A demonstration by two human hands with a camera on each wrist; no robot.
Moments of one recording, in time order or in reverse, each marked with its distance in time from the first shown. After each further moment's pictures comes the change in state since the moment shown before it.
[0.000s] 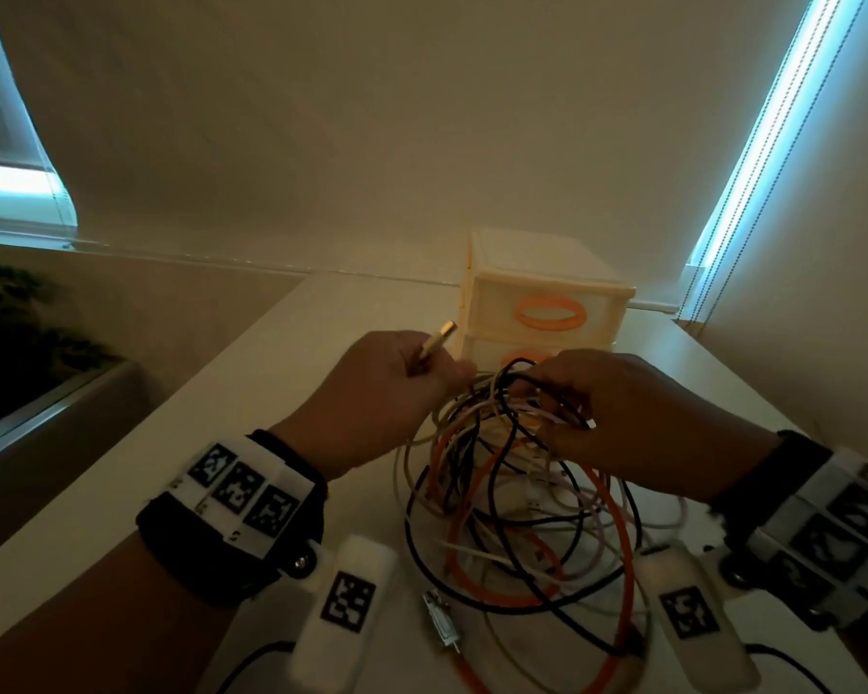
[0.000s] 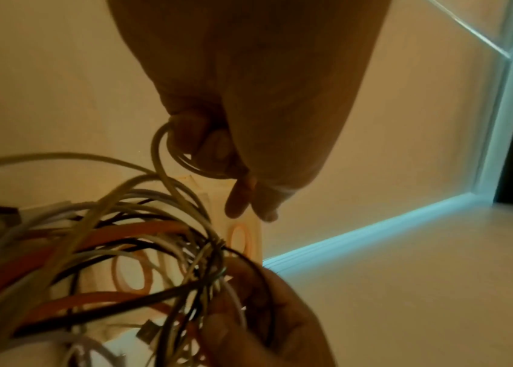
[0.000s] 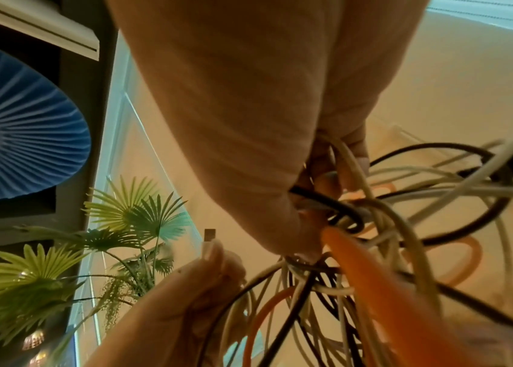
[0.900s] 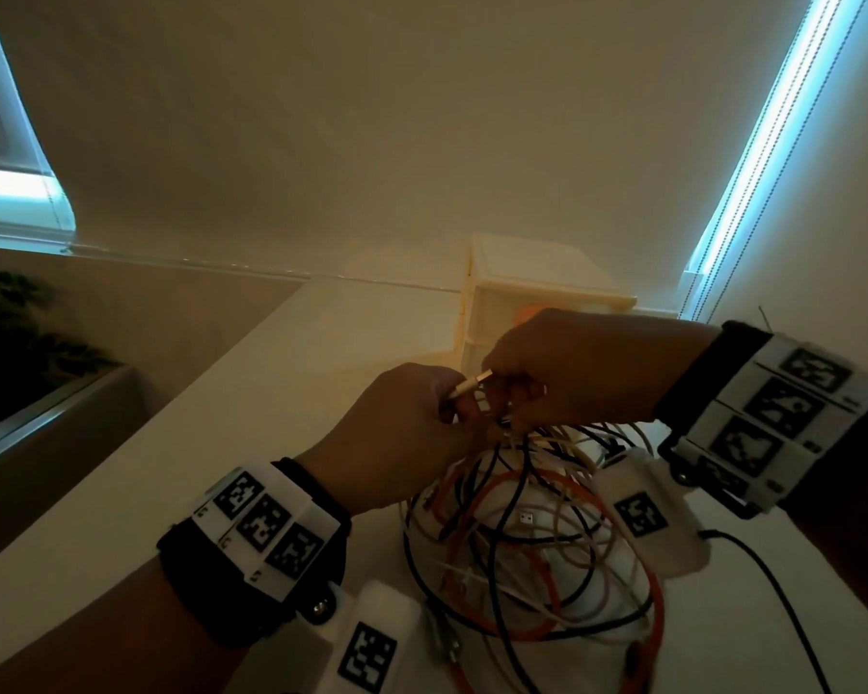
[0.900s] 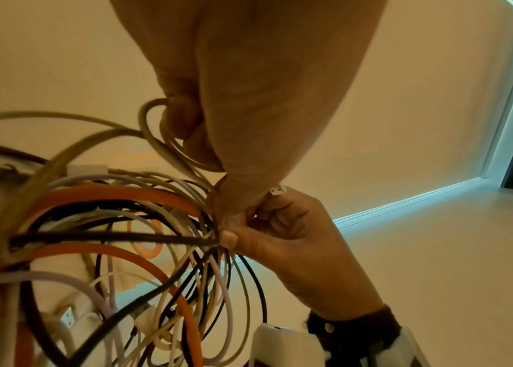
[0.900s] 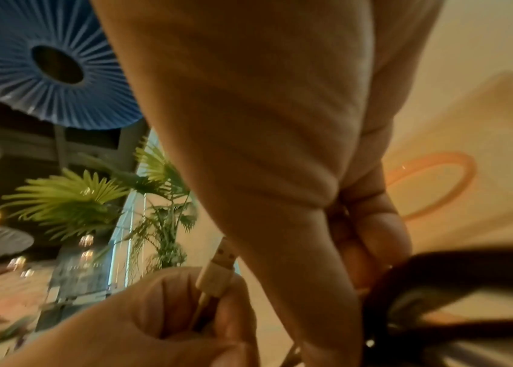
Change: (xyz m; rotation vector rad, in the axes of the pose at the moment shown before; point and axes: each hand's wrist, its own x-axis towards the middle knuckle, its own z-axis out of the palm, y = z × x) left_hand -0.002 -0.003 0.019 0.167 -0.094 0.043; right_hand 0.063 -0.027 -0.028 -0.397 -0.445 -0.120
